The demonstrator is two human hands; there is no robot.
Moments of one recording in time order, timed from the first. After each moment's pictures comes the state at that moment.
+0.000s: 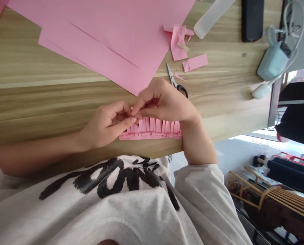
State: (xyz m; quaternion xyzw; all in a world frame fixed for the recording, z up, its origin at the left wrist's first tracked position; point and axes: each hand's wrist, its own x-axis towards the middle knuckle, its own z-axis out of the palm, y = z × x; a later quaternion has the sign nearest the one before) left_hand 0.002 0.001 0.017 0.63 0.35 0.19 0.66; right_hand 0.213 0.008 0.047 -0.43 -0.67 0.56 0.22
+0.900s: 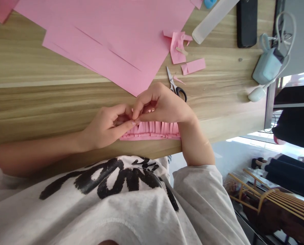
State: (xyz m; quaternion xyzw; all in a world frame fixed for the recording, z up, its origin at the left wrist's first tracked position) left_hand 0.002 0.000 0.019 0.65 0.34 0.19 0.66; right_hand 0.211 0.009 0.046 -0.43 -0.68 0.57 0.19
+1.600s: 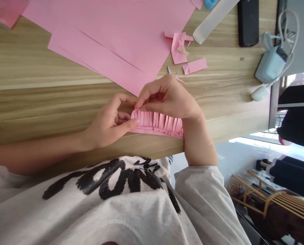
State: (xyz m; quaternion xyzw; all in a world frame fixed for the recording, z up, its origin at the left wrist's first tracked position) left_hand 0.002 -0.002 0.015 0.63 0.36 0.22 0.65; right_hand 0.217 0.010 0.049 -0.46 -0.64 0.56 0.26
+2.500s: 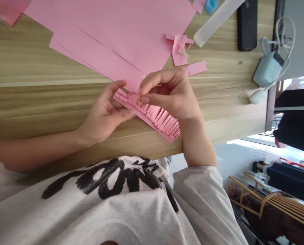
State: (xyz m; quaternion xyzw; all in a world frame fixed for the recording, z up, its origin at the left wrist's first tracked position) left_hand 0.013 0.001 0.016 0.38 0.38 0.32 0.78; right_hand 0.205 0.005 0.041 -0.45 -0.52 0.56 0.46
